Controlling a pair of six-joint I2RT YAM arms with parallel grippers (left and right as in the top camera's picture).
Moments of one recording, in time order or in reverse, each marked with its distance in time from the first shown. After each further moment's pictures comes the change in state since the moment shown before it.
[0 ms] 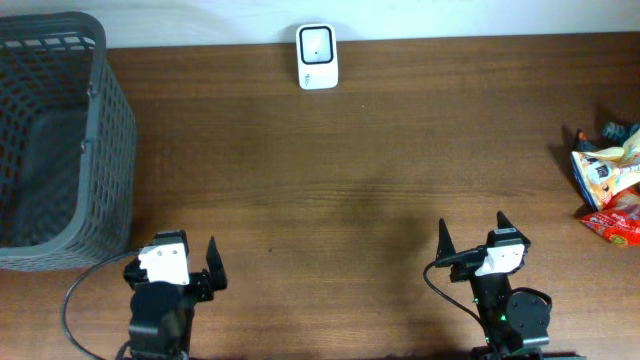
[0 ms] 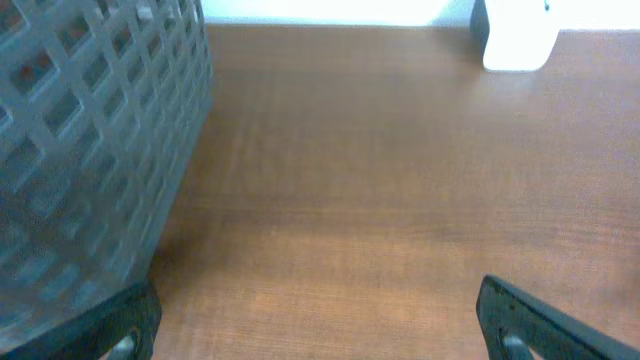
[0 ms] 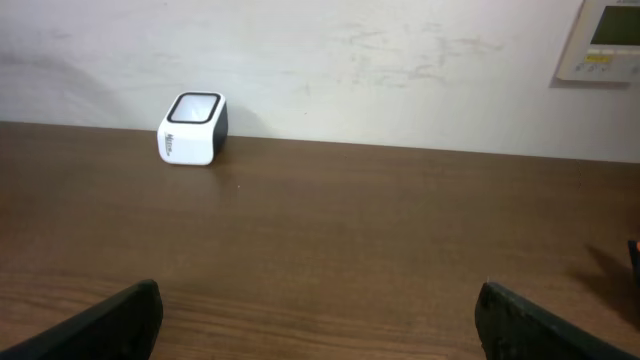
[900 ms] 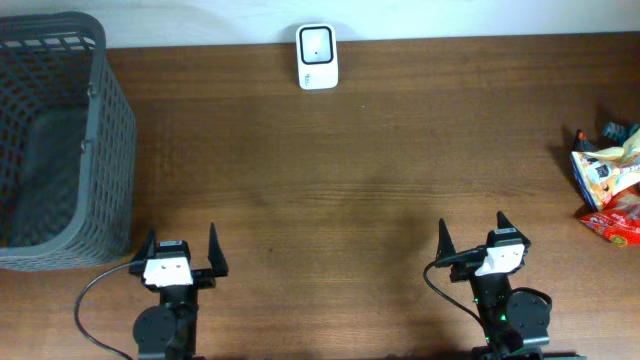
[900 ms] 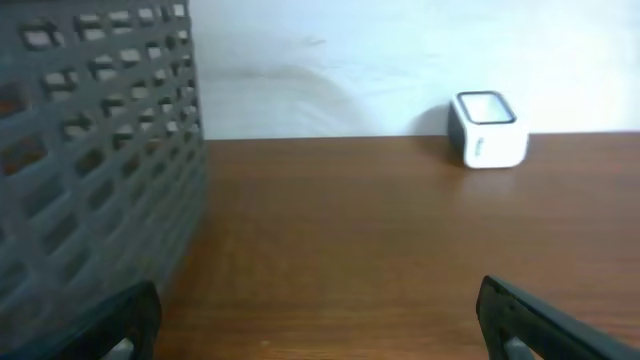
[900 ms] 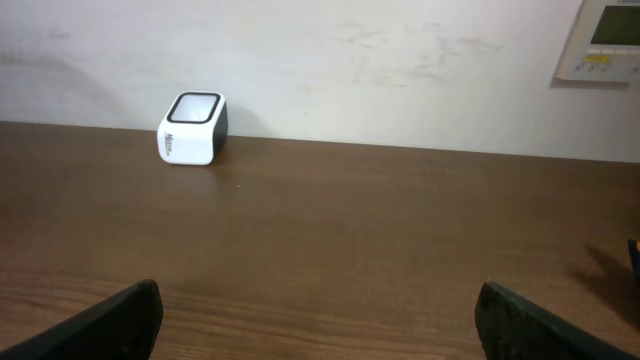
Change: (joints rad) left arm 0.151 -0.254 -0.366 0.491 0.172 0.114; right arm 0.000 0.000 0.000 0.000 0.000 0.000
